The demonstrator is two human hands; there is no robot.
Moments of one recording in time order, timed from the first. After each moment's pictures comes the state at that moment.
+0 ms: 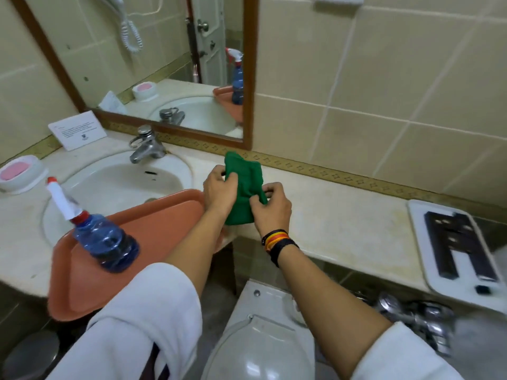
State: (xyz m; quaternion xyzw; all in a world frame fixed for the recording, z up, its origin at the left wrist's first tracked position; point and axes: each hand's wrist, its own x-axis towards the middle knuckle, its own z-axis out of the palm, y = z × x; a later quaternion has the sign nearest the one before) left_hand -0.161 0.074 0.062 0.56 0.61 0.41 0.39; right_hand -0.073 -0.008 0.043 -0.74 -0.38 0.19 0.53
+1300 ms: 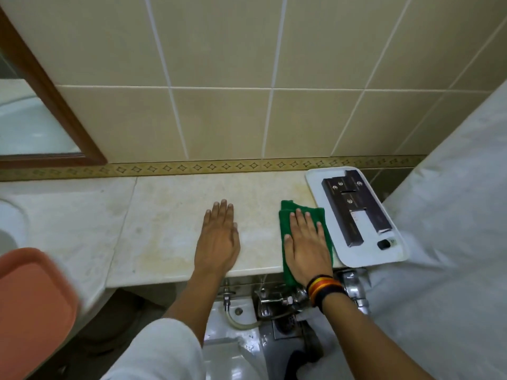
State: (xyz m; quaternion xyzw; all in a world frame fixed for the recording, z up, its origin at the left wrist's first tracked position) left_hand 0.057 -0.013 -0.074 0.92 0.36 0.07 0.14; right_hand 0.205 -0.178 -0.069 -0.90 -0.42 0.04 0.10
